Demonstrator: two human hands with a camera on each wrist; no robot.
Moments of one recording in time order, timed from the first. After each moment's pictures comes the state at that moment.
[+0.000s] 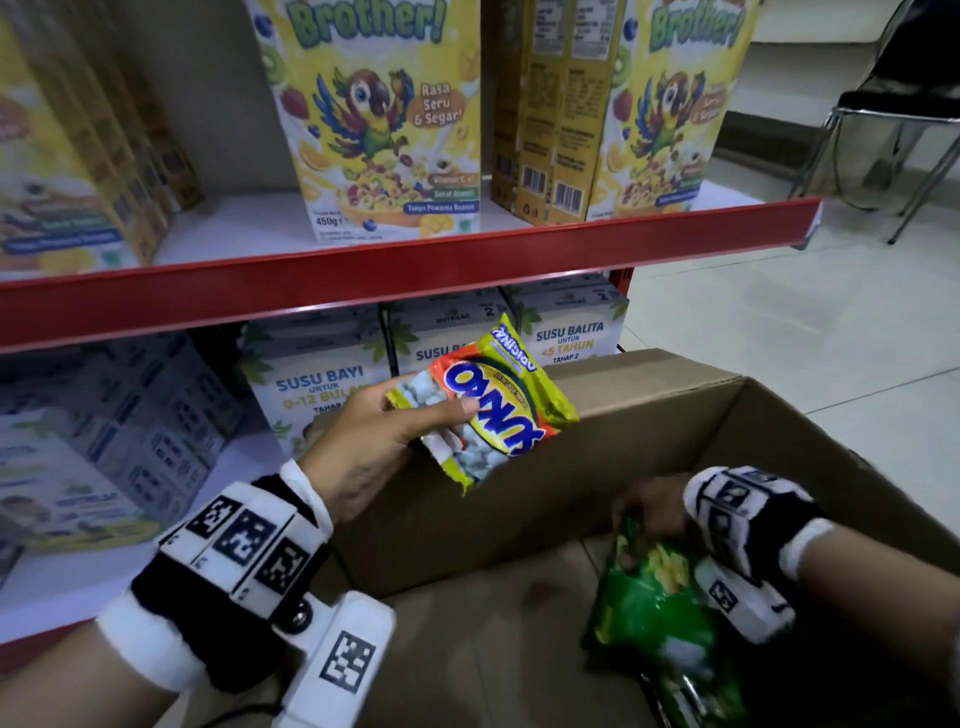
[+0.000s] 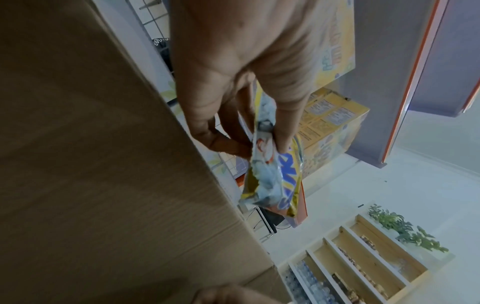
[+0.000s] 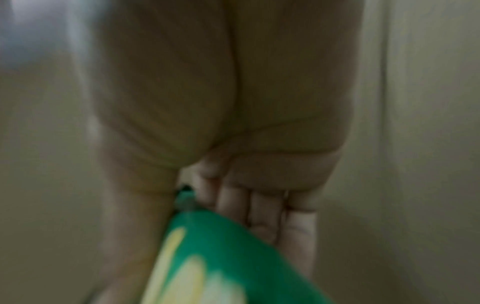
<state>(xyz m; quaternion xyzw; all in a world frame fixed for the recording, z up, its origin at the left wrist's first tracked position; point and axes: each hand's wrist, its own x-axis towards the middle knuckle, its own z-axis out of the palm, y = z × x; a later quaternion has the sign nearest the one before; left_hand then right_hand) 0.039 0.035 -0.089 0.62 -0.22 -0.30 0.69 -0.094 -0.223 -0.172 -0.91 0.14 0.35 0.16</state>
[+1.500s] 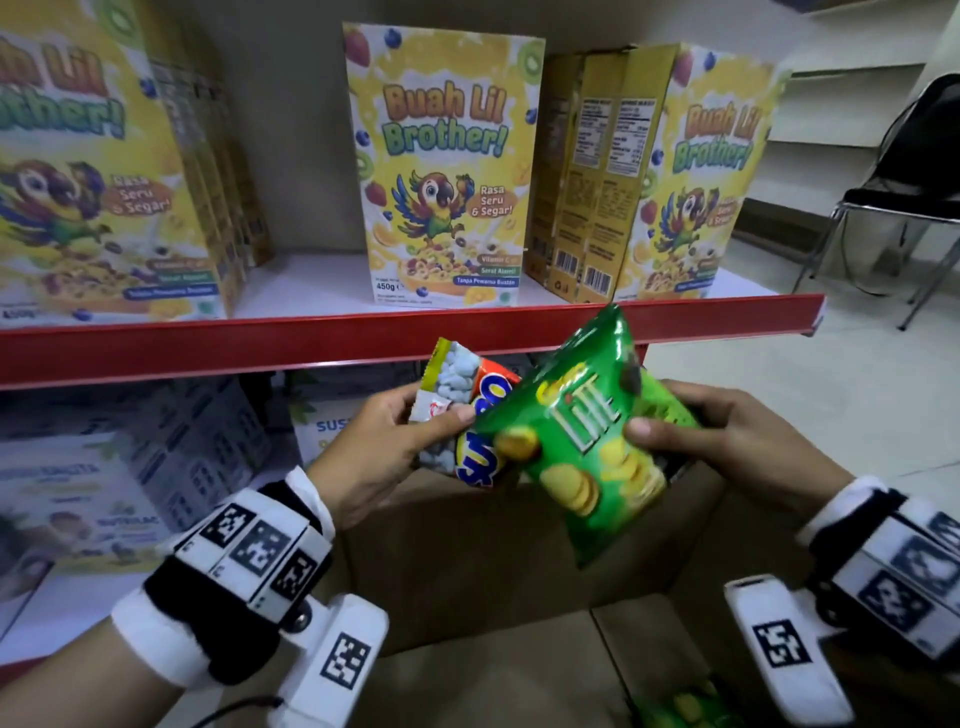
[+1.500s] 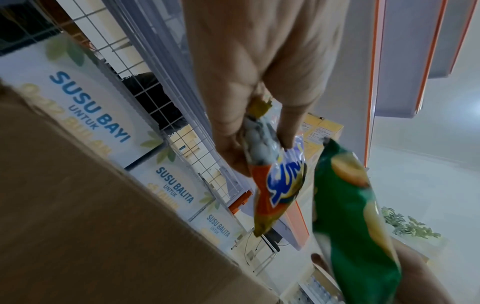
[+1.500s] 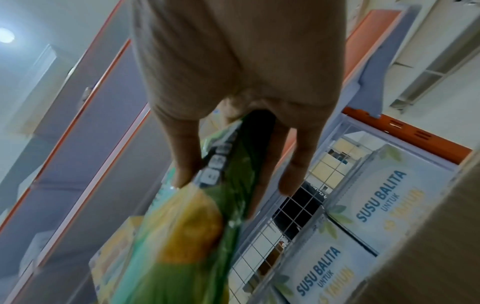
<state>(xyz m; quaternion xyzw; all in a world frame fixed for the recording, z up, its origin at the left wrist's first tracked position) 0.051 0.051 -0.058 0.58 -0.27 -0.27 0.72 -0.109 -0.178 -0.024 -0.78 0.06 -0.14 0.60</state>
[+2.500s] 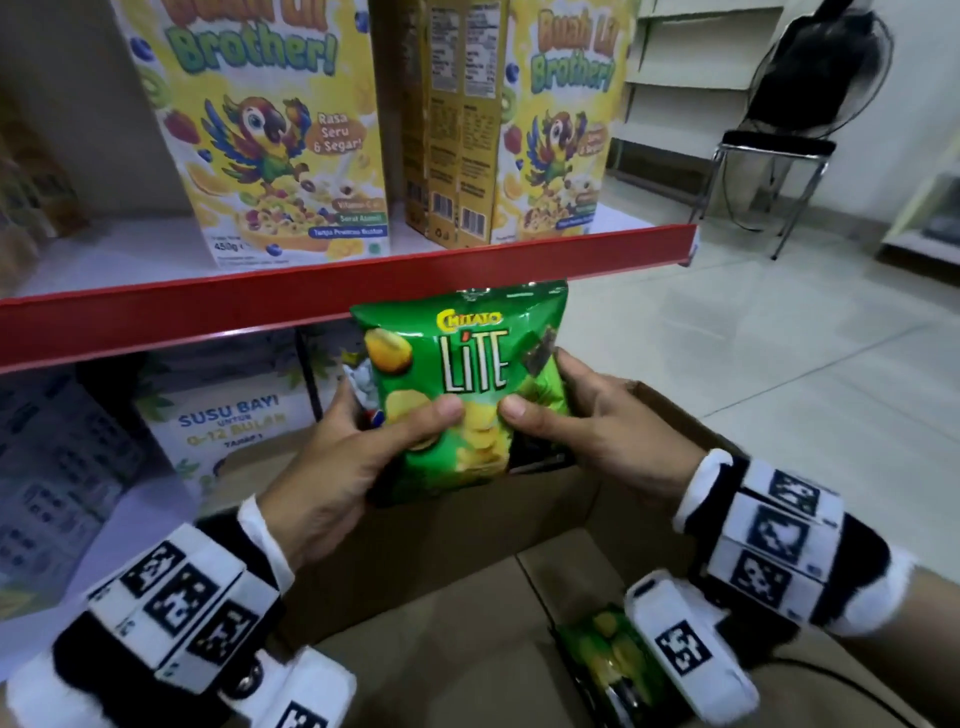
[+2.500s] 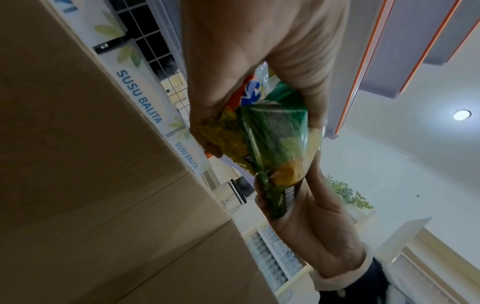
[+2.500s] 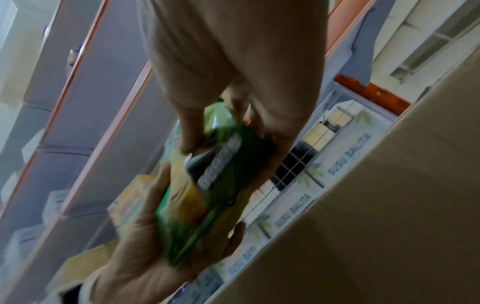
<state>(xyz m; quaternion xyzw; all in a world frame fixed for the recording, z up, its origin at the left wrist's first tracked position) -0.003 0.007 -0.069 0.50 -0.25 -0.33 0.76 -0.124 -0.161 -0.052 -0.70 0.05 -0.12 0.70</state>
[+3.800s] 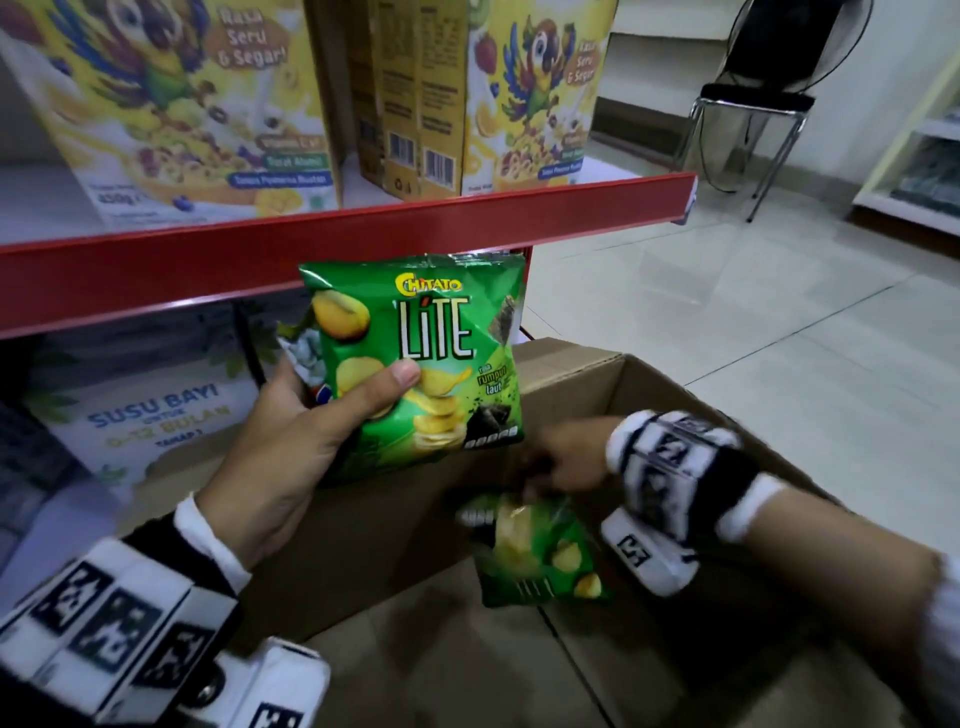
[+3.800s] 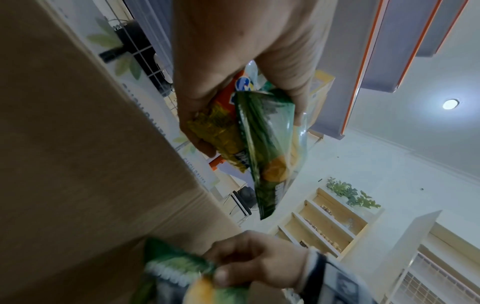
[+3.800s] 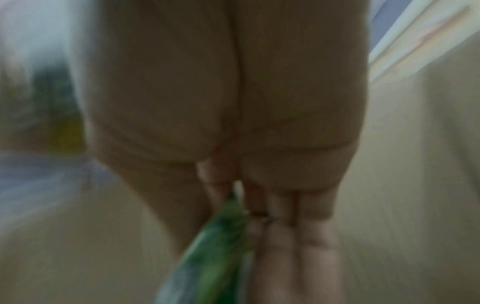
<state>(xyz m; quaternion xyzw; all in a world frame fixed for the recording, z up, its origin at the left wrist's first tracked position) 0.026 -0.014 -0.092 0.53 -0.28 -0.26 0.76 -0.080 -0.215 -0.119 -0.93 0.29 0.22 0.00</state>
